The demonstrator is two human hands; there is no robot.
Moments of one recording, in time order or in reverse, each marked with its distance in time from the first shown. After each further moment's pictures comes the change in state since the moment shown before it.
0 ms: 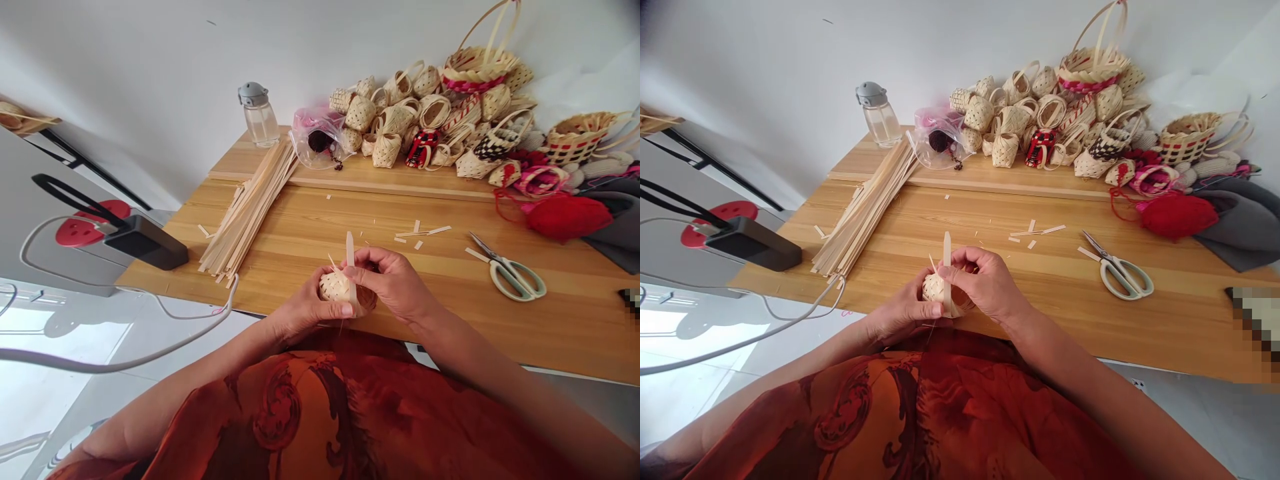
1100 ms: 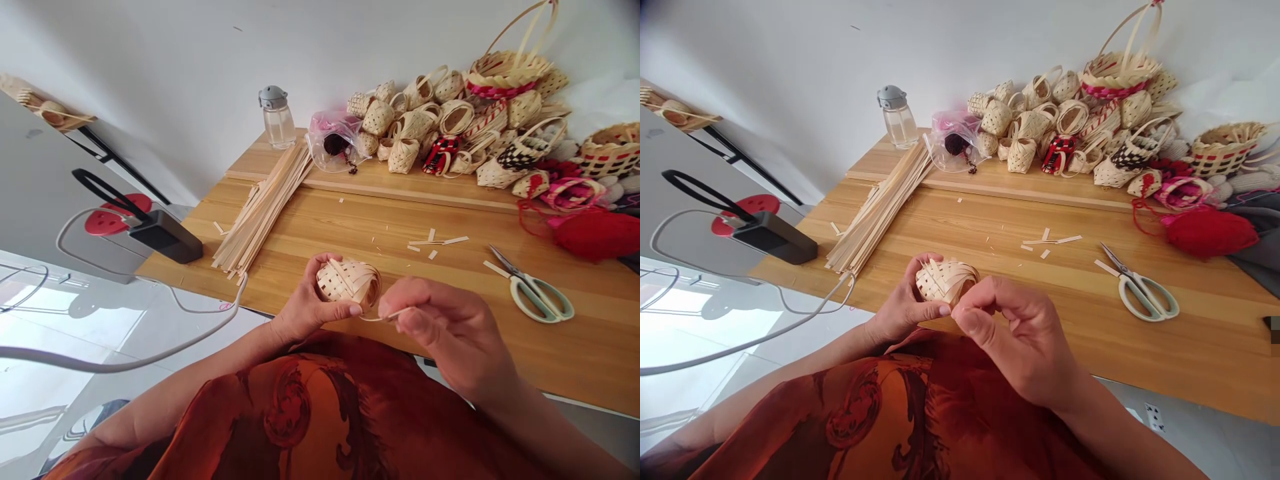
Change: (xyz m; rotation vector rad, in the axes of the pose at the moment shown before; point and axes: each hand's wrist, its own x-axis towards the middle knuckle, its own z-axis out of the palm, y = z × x) left_hand 0.000 0.003 -0.002 0.087 0.068 0.352; right_hand -0.057 -0.037 -0.009 -0.145 -0.084 -0.320
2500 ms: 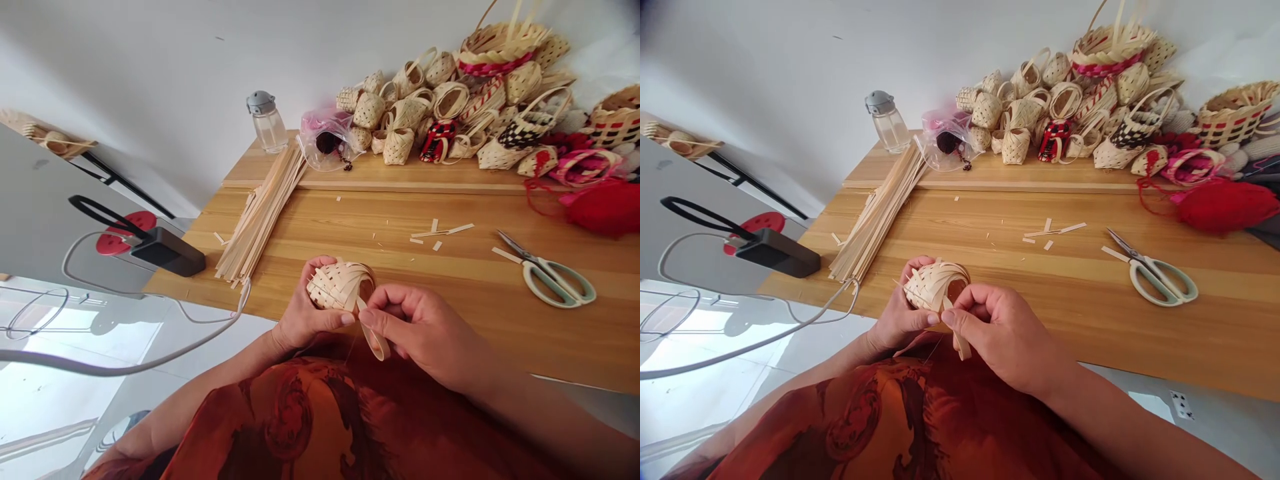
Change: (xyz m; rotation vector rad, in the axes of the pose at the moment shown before) left_hand 0.001 -0.010 -0.009 -0.070 -0.044 0.116; right_hand 0.007 0.011 0.016 0.220 -0.156 0.543
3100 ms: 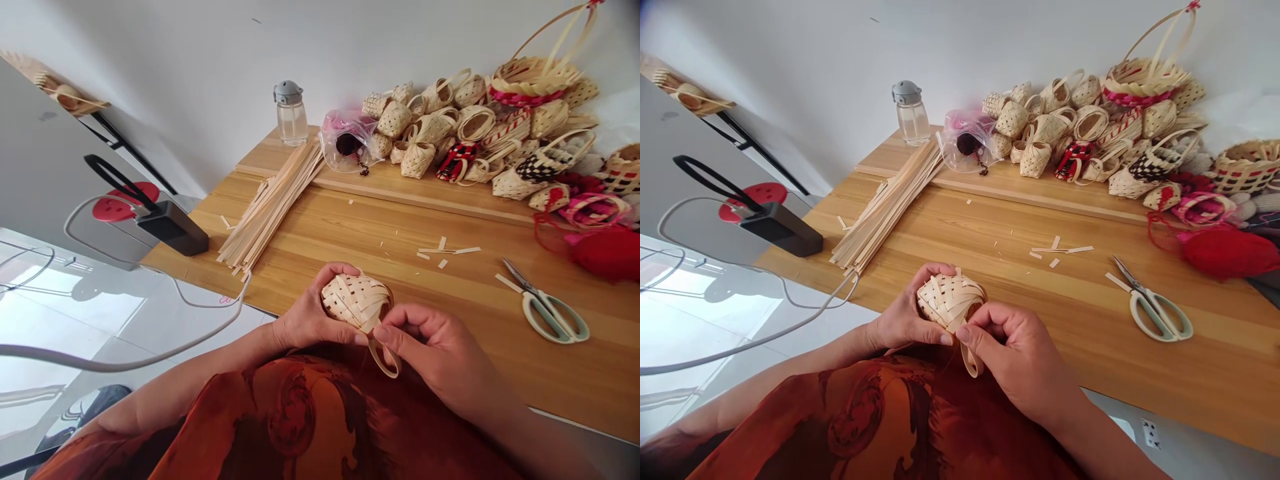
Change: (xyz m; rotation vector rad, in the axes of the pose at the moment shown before) left_hand -0.004 0.004 -0.002 -0.042 -0.193 -0.078; right_hand -0.008 -0.002 -0.003 -0.154 0.029 -0.003
